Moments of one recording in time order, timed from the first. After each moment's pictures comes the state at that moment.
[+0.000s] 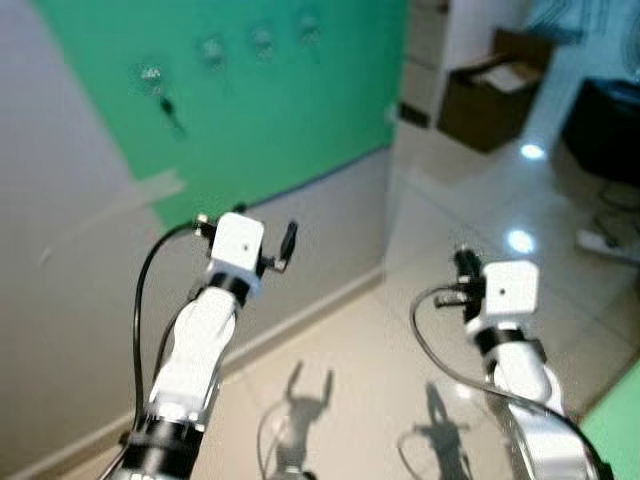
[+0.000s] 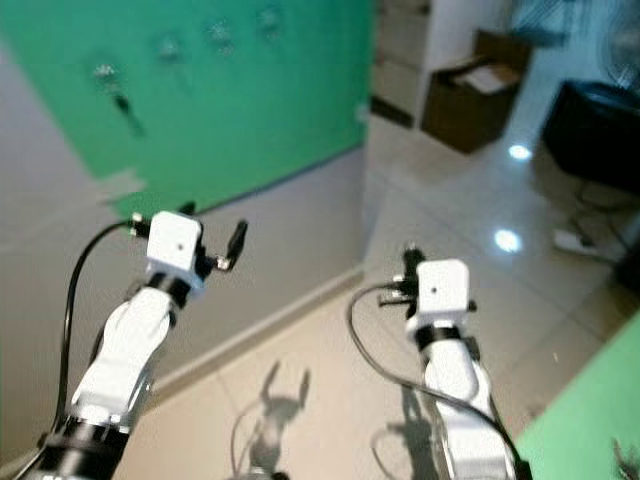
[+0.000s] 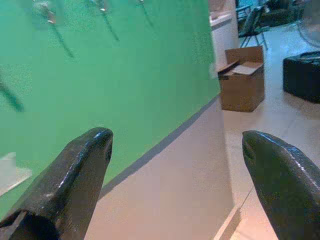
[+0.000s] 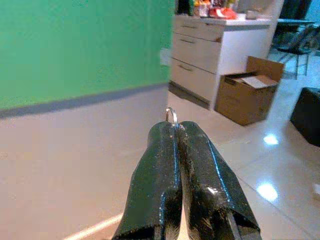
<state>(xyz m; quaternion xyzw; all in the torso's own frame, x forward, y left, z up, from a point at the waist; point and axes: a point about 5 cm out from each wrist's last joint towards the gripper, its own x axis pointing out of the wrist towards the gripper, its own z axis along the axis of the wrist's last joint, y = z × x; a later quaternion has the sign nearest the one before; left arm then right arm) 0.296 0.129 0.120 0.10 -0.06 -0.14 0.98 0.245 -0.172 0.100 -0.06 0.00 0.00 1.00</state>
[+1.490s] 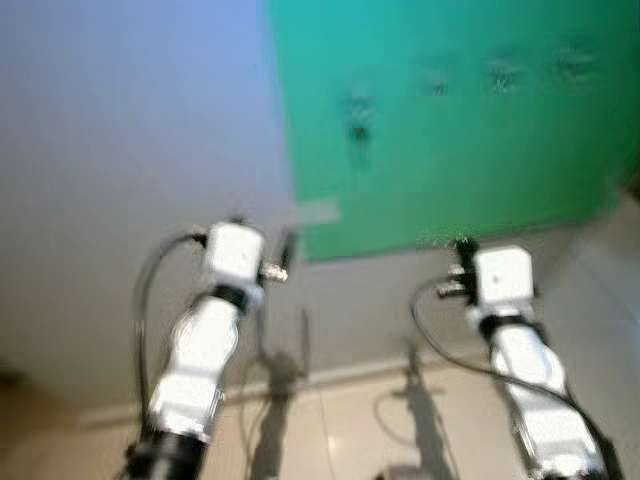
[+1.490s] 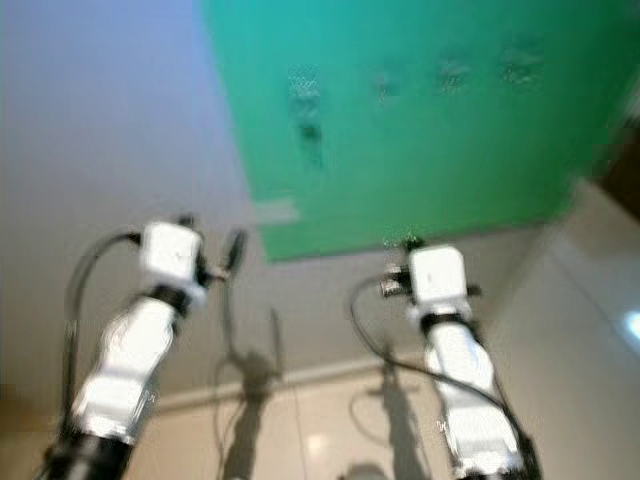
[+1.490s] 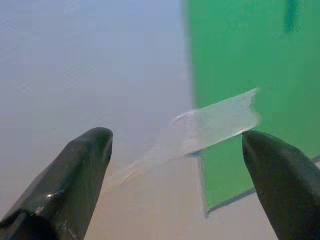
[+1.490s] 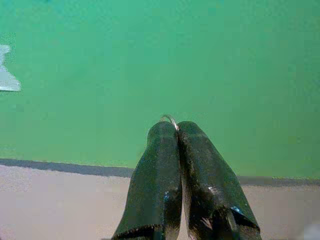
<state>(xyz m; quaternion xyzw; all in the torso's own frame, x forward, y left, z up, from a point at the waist) 0.288 0.130 0.109 0.07 -0.04 -0.12 0.99 0.266 -0.177 0.103 -0.12 -0.01 0.03 0.99</state>
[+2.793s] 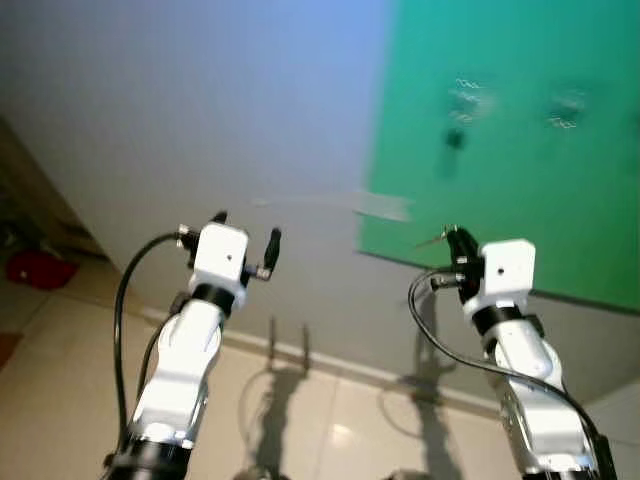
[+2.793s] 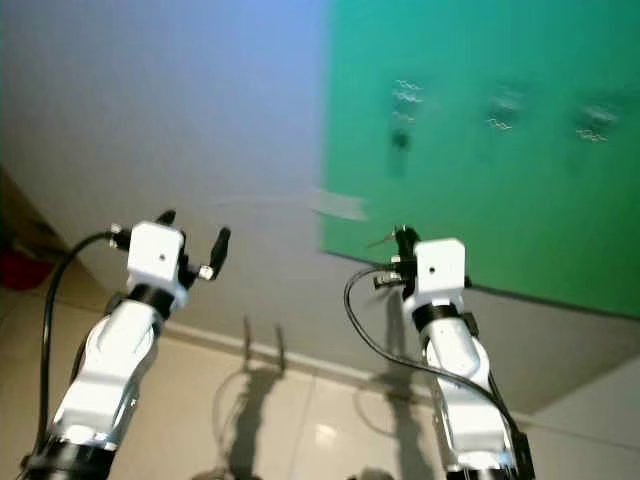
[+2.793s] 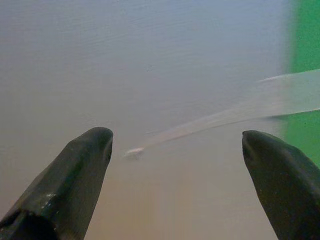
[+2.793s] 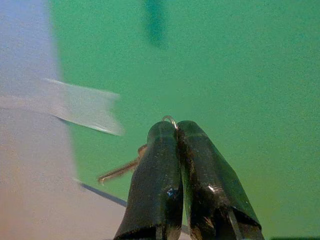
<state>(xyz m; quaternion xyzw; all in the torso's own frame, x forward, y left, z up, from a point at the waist) 0.285 0.141 0.119 0.10 -0.05 -0.11 0.99 0.264 -0.171 0.116 -0.06 -0.04 0.05 1.00</state>
